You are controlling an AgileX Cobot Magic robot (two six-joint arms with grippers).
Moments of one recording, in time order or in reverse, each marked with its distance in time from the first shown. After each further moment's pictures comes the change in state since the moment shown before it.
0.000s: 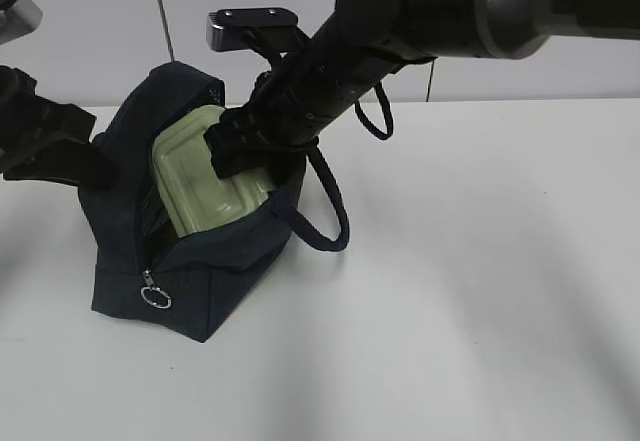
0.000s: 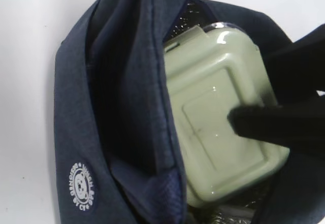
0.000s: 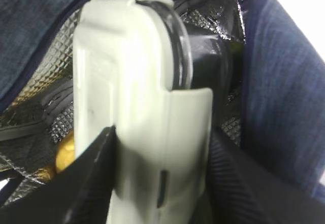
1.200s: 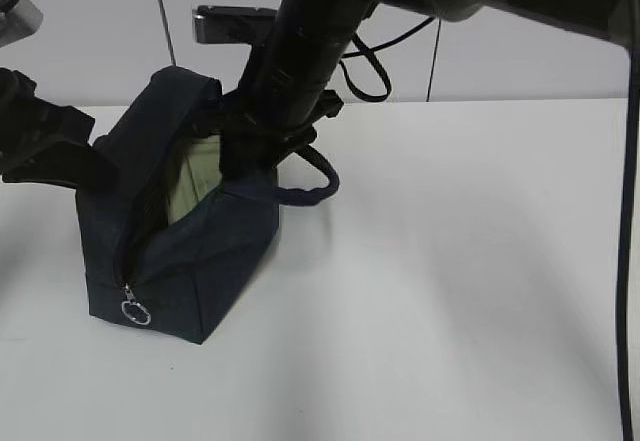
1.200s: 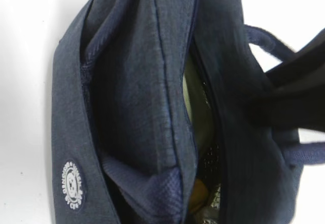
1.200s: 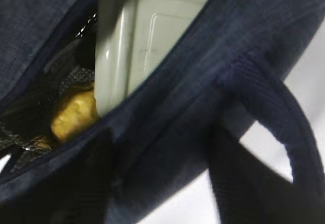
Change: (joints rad) left arm 0.000 0.000 0.000 0.003 0.012 0.000; right arm 0.010 0.137 -0.372 -0.176 0.439 0.321
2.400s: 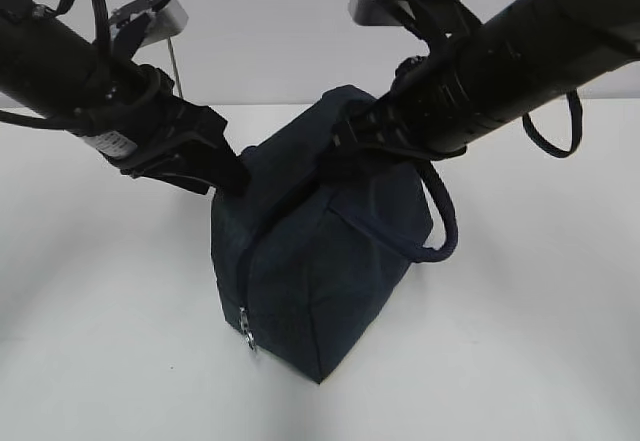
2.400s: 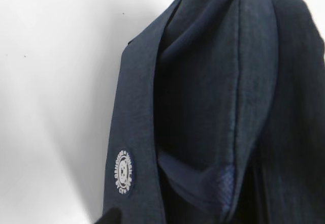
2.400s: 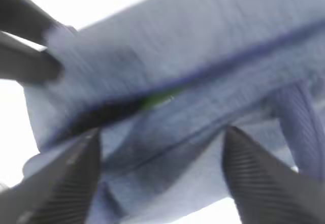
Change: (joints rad) left arm -0.258 0.170 -0.188 0.006 0.019 -0.081; right arm -0.102 -0.628 0.890 0.205 -0.528 -0.279
